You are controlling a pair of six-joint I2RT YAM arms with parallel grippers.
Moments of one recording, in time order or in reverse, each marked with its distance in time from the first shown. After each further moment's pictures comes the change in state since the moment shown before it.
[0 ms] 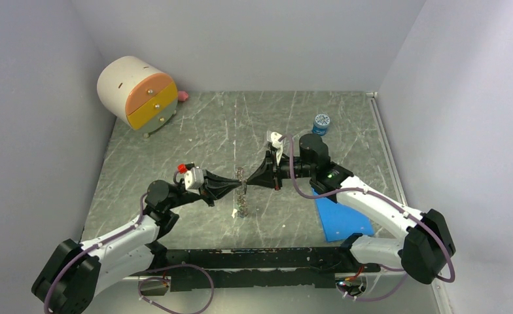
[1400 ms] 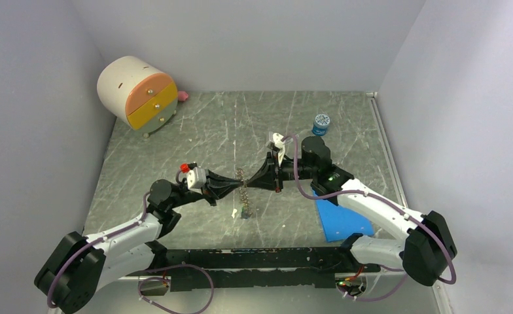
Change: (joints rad) left arm -0.013 0.056 0.000 0.053 -0.009 -0.001; right arm 0.000 -0.019 -0.039 0.071 -0.030 0.090
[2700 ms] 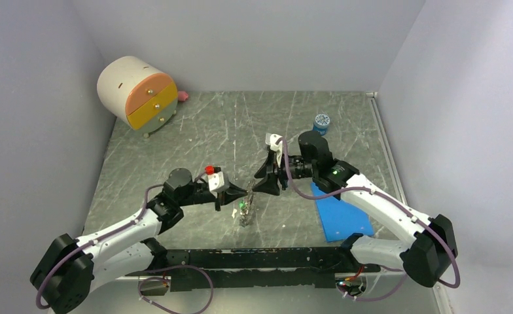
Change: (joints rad) left arm -0.095 -0.031 0.152 -0.639 -0.032 0.320; right arm 0.008 -0.010 0.141 -0.402 0.109 -0.285
